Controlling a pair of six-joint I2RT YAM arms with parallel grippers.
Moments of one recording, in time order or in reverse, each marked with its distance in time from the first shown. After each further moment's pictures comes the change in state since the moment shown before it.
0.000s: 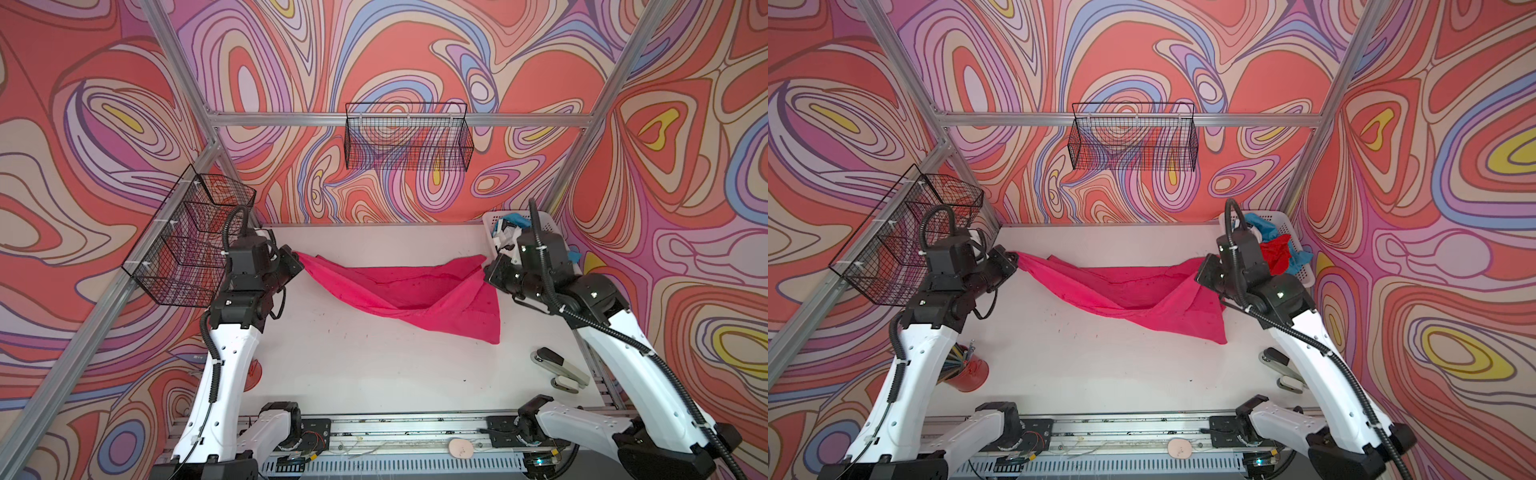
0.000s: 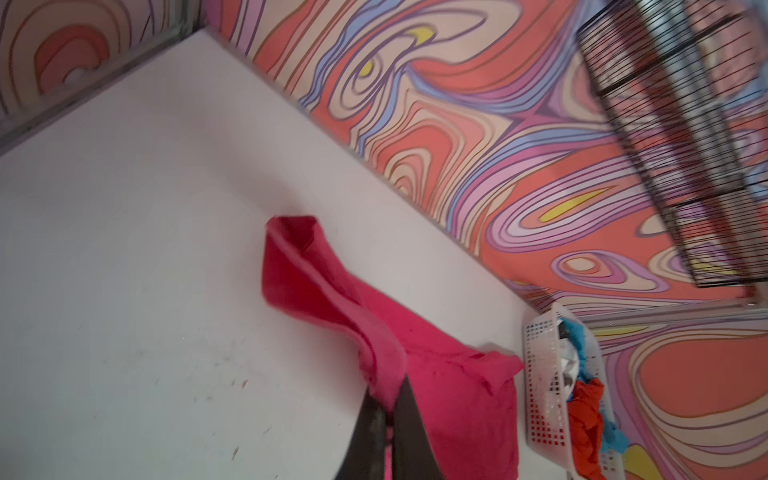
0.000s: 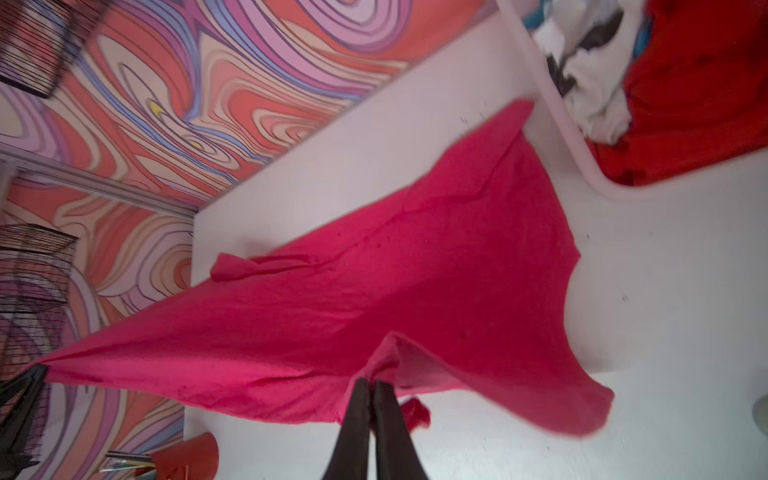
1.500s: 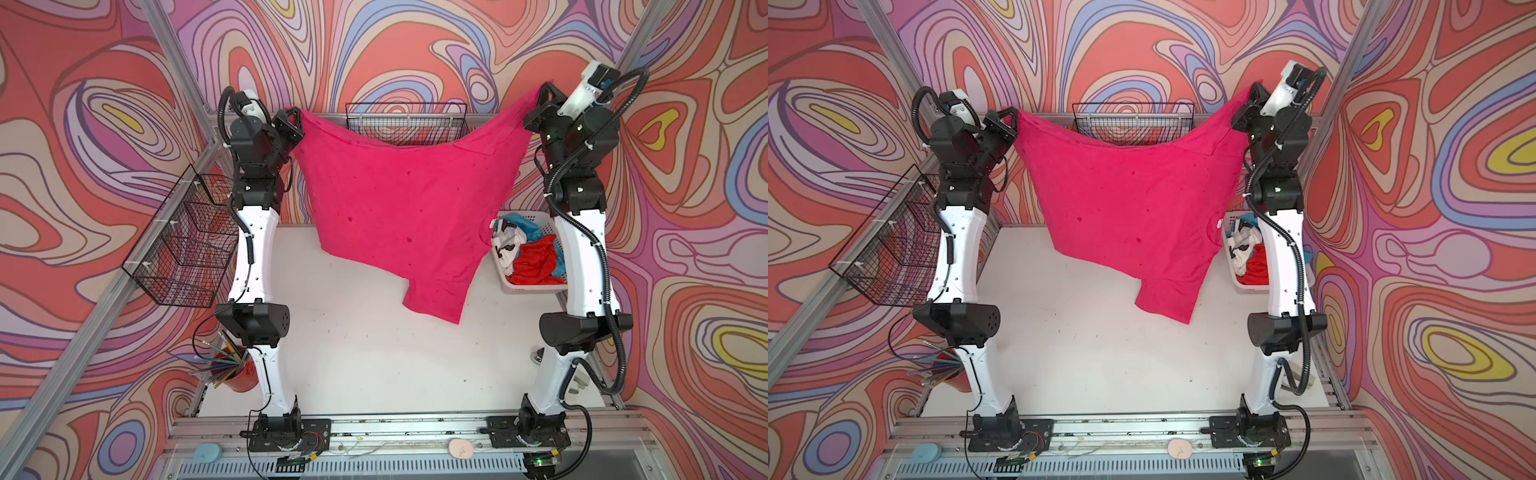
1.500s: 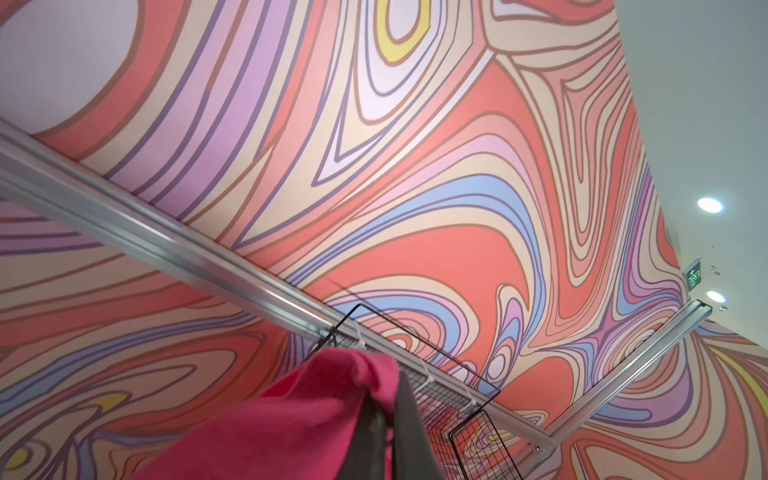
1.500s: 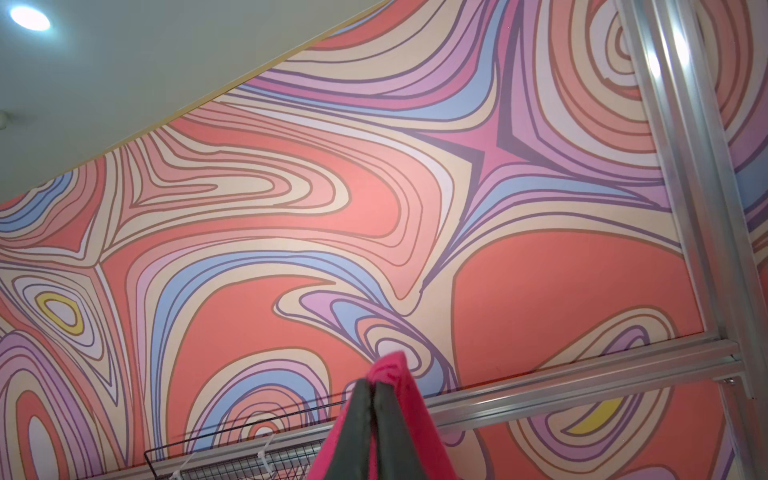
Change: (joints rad) left arm 0.001 1.021 1.324 0.400 0.121 -0.126; right arm -0.400 0.764 0.979 0.847 -0.074 -0.453
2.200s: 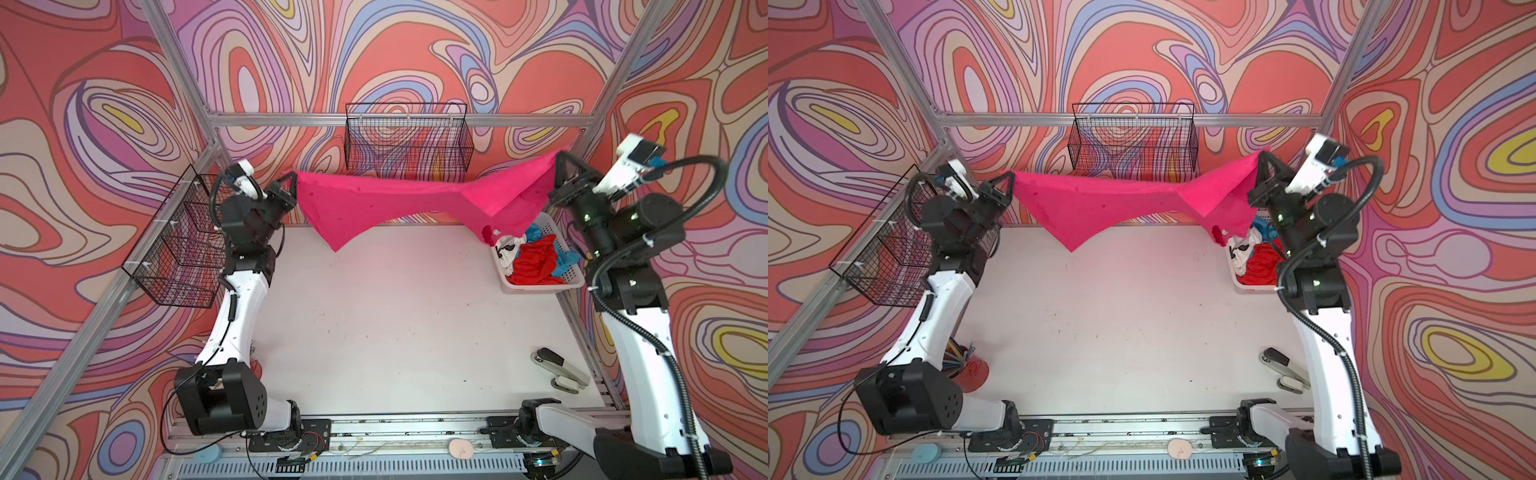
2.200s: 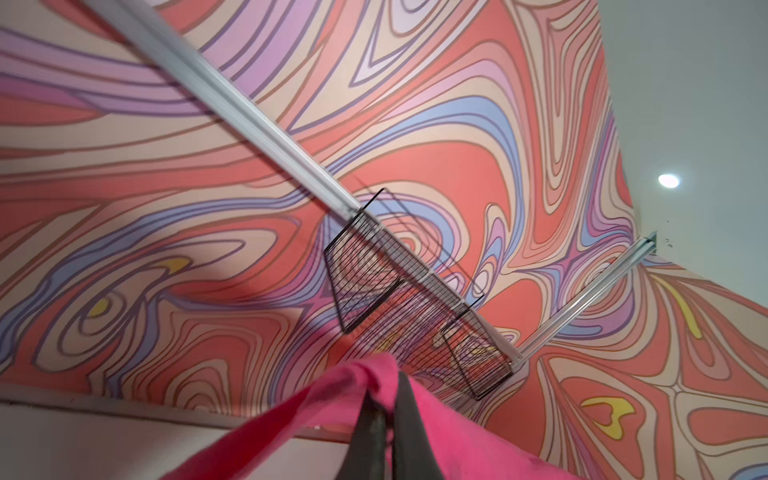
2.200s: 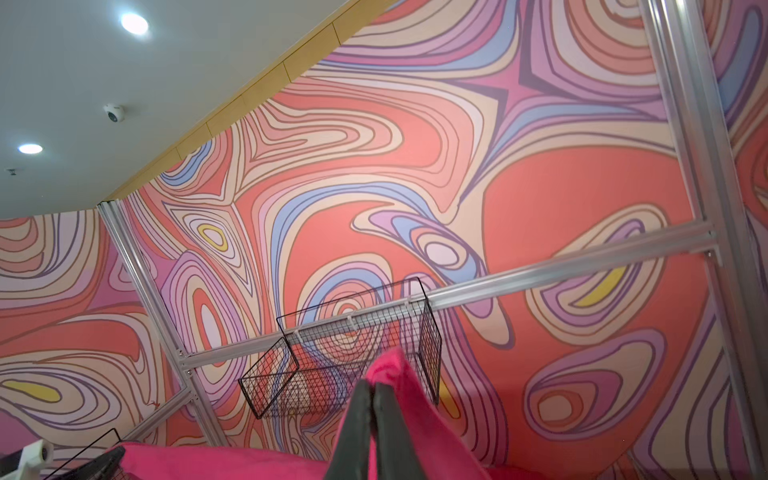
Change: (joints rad) left arm 0.084 -0.693 -1.358 0.576 0.179 -0.048; right arm -0.020 -0.850 -1.109 0.098 -0.213 0.127
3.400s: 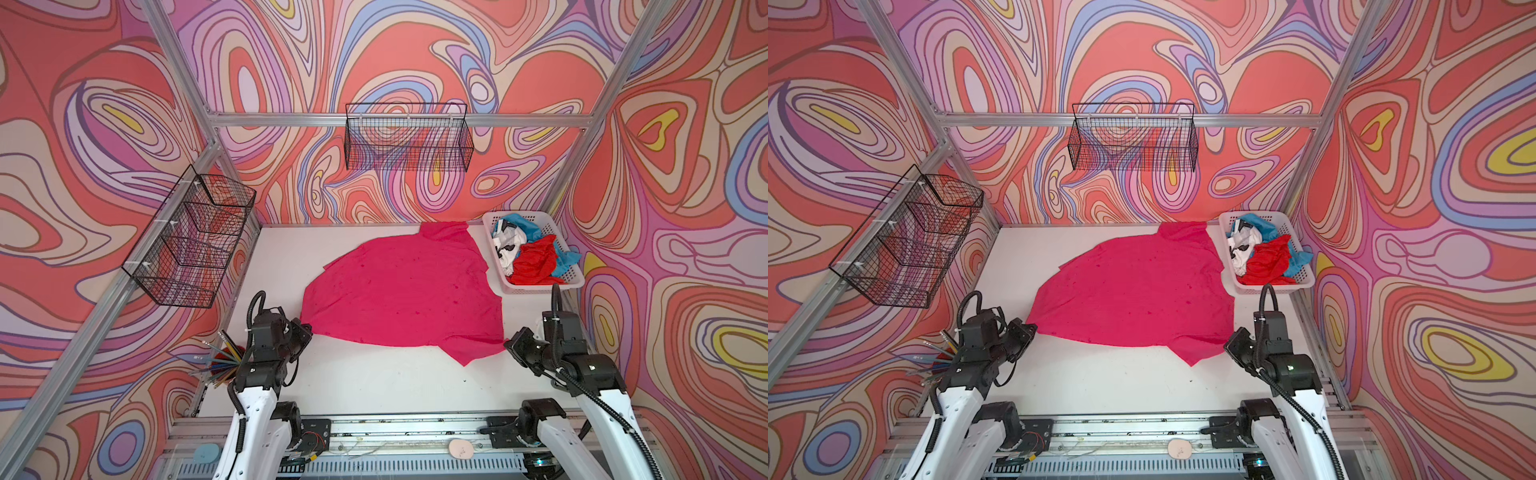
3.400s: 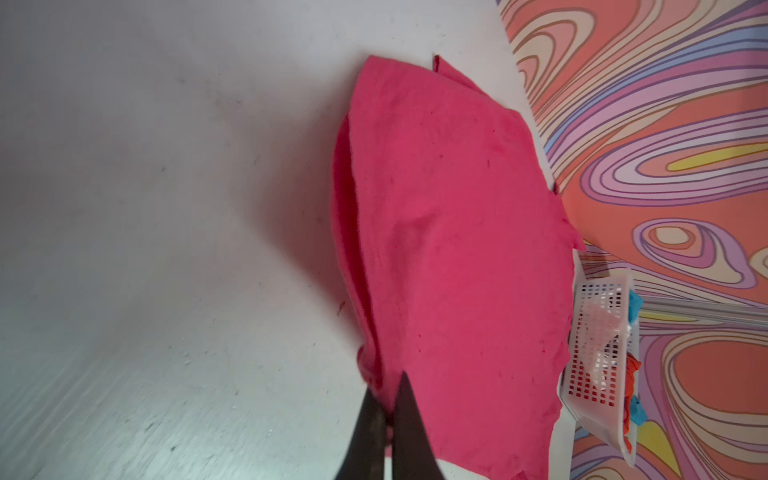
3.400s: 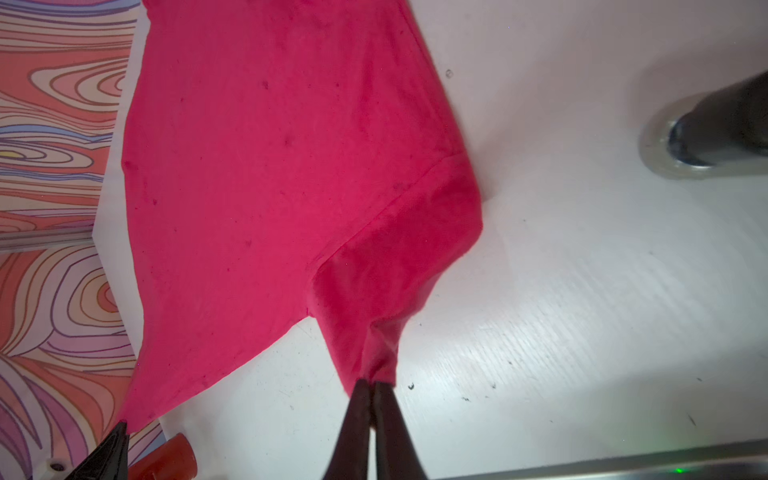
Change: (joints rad) left arm -0.007 -0.732 -0.821 -0.844 -0.175 -0.005; right arm -0.001 -0.484 -0.757 -0.978 -0.032 0.396
